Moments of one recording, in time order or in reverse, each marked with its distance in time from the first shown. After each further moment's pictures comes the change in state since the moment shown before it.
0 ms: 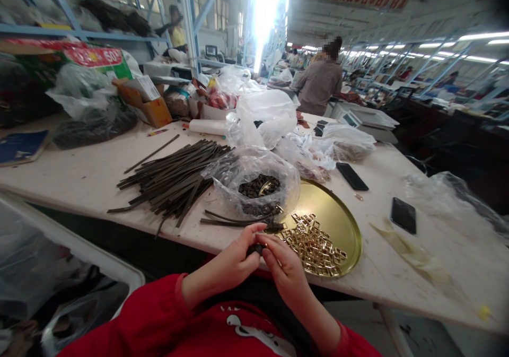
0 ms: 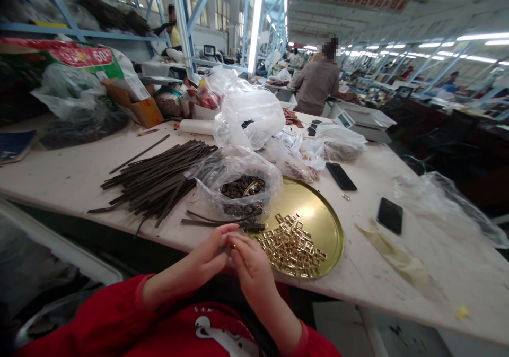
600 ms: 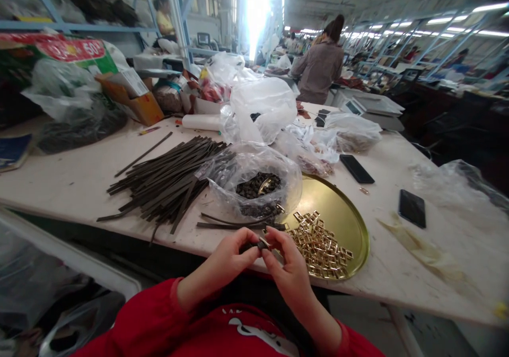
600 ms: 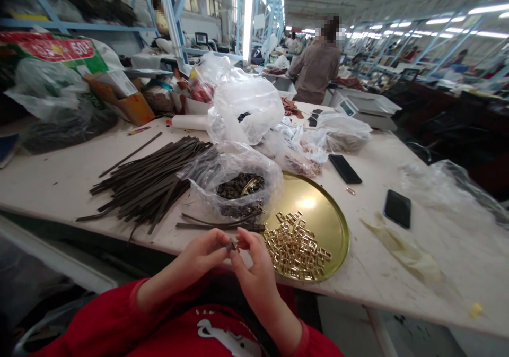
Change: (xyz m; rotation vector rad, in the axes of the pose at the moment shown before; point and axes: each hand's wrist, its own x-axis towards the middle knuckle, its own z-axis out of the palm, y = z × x) left_hand 0.021 -0.002 -0.010 -0.070 0.066 -0.201; right_hand 0.008 0.012 0.005 0.050 0.180 0.135
